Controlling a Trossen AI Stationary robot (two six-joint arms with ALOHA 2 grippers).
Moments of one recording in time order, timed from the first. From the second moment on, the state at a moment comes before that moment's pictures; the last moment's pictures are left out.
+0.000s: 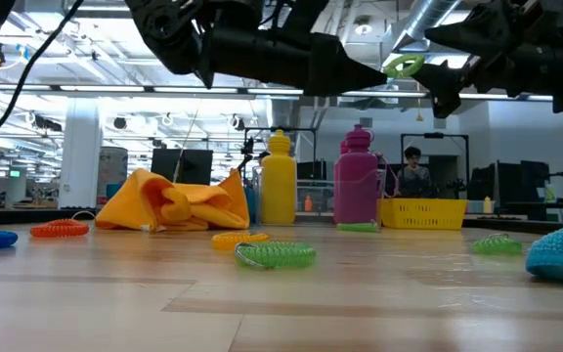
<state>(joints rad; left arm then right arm) -0.03 1.91 1.06 0.78 -0.12 0.46 -0.10 0.88 0.13 0.85 -0.23 0.30</state>
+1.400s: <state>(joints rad) -0.03 1.92 1.07 0.71 -0.14 0.36 -0.10 0.88 0.13 0.82 -0.17 0.25</state>
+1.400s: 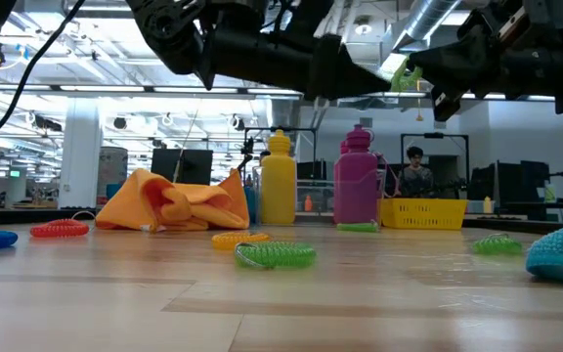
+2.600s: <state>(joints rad) -0.03 1.92 1.06 0.58 -0.31 -0.01 -0.54 0.88 0.13 0.75 0.70 0.07</state>
